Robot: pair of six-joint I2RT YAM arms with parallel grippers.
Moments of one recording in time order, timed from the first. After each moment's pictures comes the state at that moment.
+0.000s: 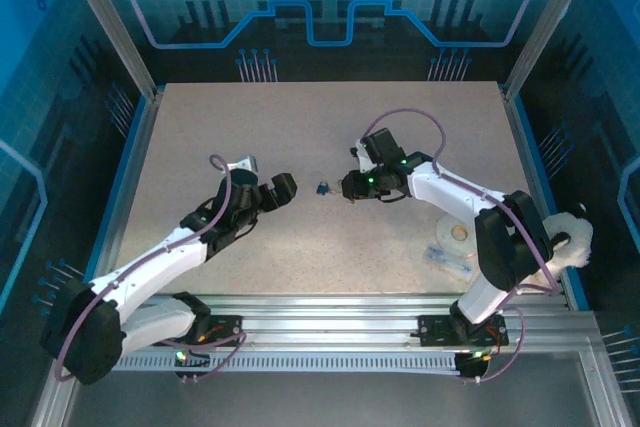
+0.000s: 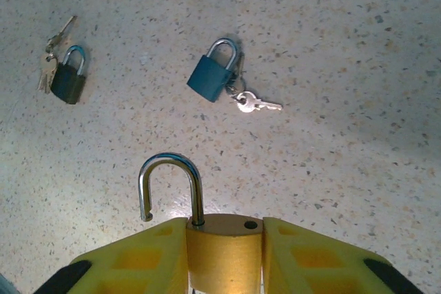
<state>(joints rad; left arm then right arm) -0.51 1.11 0.63 -0.11 -0.10 -0.85 0.53 1.65 1.14 -0.50 -0.26 0.38</state>
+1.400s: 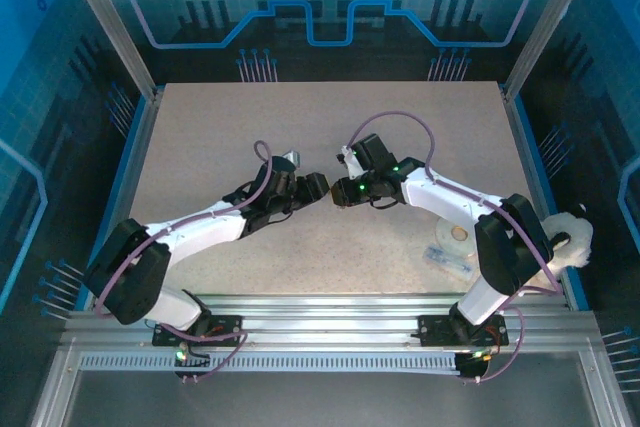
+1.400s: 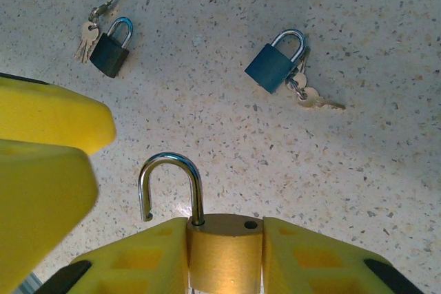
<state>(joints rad) -0.61 1.46 0.78 0.09 0.13 -0.98 0.61 1.63 1.13 -0.47 -0.26 0.33</state>
